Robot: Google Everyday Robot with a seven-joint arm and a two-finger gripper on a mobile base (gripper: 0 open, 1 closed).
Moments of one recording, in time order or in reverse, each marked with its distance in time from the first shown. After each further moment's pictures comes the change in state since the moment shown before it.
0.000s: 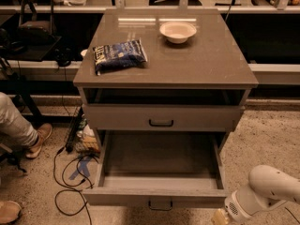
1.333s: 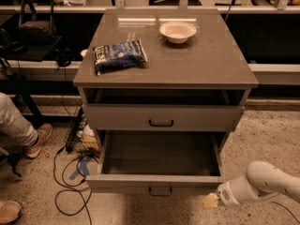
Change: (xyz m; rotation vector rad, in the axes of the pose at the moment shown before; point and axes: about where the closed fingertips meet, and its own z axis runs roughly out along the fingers) arm -0.070 -0.020 0.029 -0.132 -0.179 0.025
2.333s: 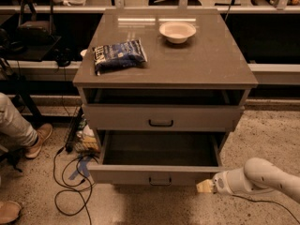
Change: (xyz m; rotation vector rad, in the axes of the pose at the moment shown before) arm -0.062 -0.018 0.009 0.003 -0.183 0.034
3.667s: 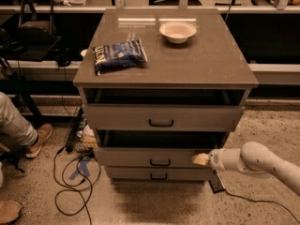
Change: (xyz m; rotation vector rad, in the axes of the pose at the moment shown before) arm -0.114 -0.009 -0.004 -0.020 -0.241 0.017
